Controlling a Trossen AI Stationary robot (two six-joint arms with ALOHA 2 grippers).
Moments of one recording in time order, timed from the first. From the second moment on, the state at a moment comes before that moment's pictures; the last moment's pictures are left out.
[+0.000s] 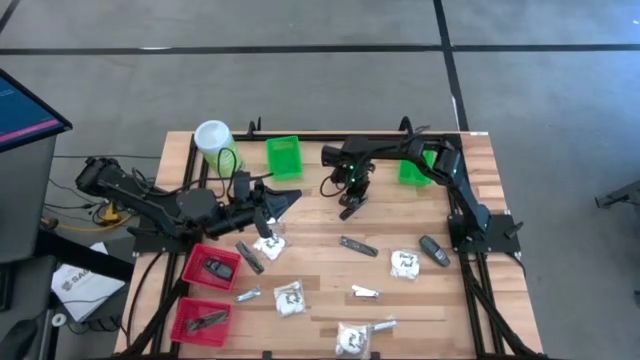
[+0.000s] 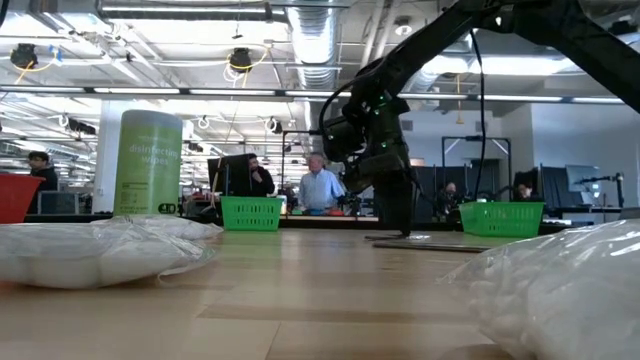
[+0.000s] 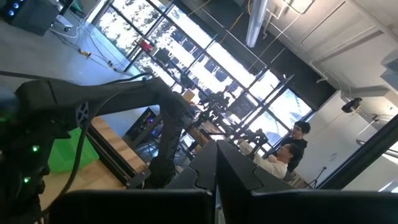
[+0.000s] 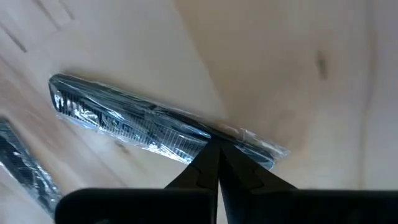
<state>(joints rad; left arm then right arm) -0.37 1.19 0.99 0.39 -0.72 -0.63 -0.39 2.24 1.65 -1.20 -0.16 0.01</state>
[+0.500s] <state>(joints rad) -0.38 1.19 0.99 0.41 -0.71 -0.63 -0.28 2.24 1.65 -1.18 -0.21 0.24</state>
